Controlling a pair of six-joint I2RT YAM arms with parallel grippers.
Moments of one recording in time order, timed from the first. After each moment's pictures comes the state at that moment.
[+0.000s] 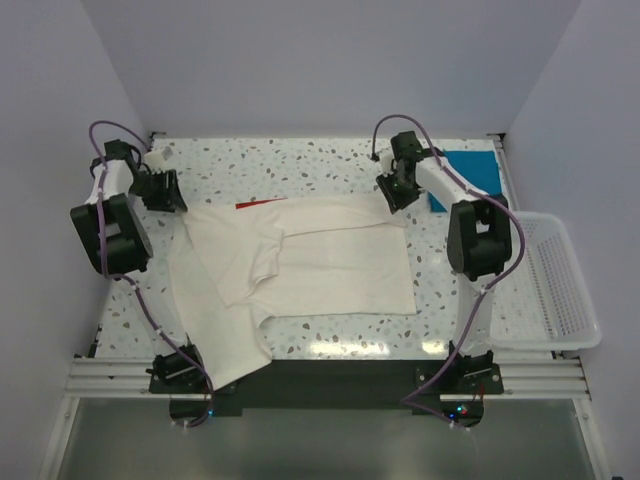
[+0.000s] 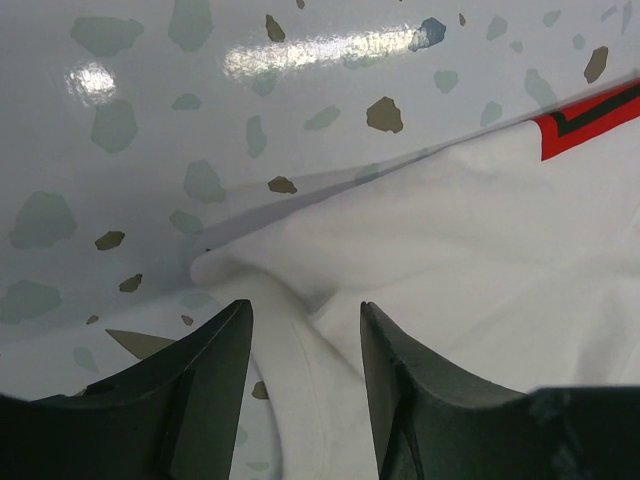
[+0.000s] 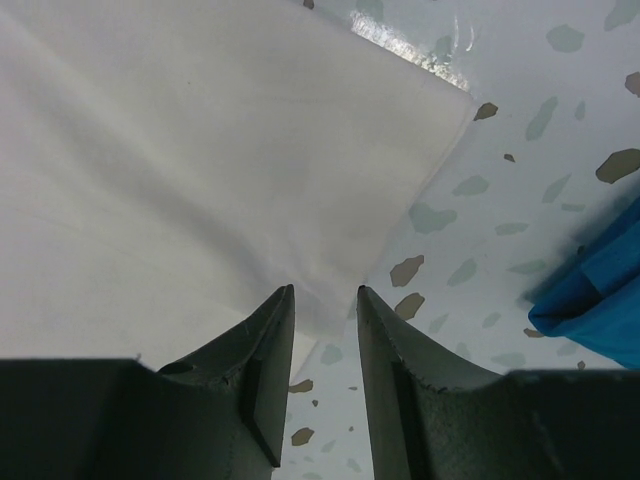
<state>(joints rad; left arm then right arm) 0.40 2.19 1.80 -0.89 0.51 0.35 0.24 2.11 1.74 -0.81 -0.02 -0.25</state>
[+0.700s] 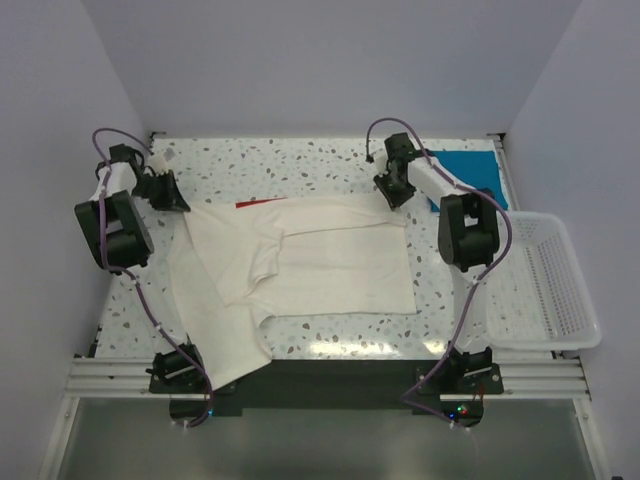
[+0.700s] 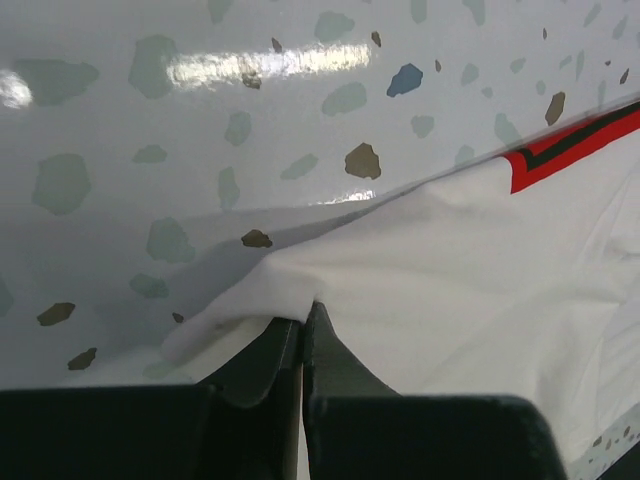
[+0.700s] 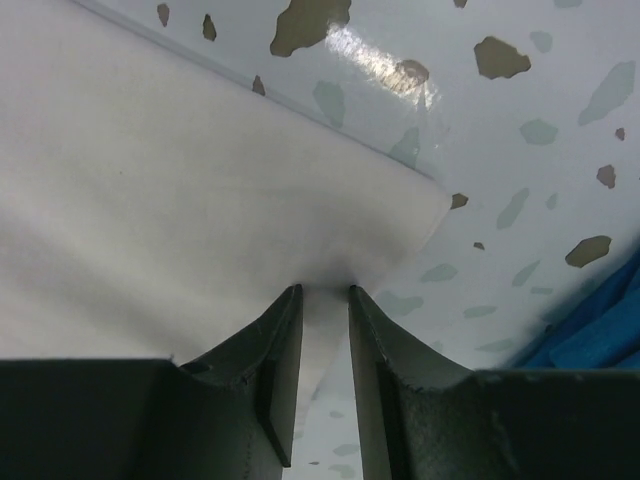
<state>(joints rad) 0.40 2.28 1.81 -0.86 0.62 0.29 0.24 2.25 1.81 -0.75 0.04 -0.31</state>
